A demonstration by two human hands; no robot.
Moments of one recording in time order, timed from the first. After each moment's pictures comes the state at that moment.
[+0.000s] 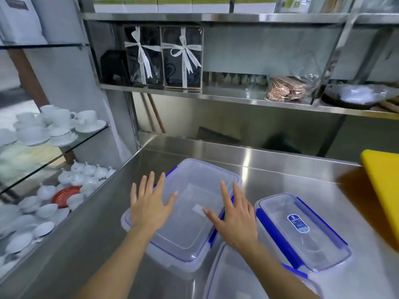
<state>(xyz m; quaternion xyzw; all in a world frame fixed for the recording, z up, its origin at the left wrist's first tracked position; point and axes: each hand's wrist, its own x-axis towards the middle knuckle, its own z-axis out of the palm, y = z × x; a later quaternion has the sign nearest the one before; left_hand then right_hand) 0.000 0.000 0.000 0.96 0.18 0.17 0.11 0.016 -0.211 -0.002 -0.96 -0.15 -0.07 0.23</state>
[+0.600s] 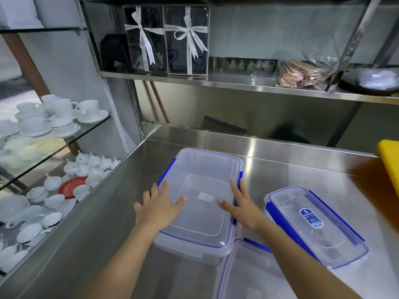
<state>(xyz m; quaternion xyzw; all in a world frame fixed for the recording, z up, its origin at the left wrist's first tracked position) -0.007 0.003 0.001 0.96 0.23 -0.05 0.17 0.057 -0.220 -0.014 -0.86 -0.15 0.20 0.45</state>
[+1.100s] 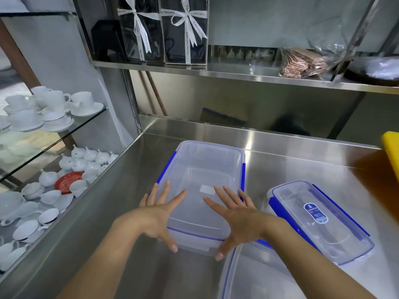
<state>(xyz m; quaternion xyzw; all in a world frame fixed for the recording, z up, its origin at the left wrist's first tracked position) -0.016 0.024 0.012 0.96 -0.01 -0.27 0.11 0.040 -0.211 0.003 -0.89 -0.40 0.23 0.03</state>
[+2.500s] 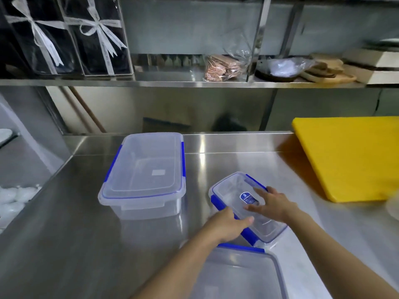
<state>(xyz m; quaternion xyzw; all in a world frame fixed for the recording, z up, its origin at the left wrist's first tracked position) 0.028 -0.229 -0.008 0.86 -0.05 -0.28 0.43 0.065 -0.405 -0.015 -0.97 0.10 0.18 0.12</state>
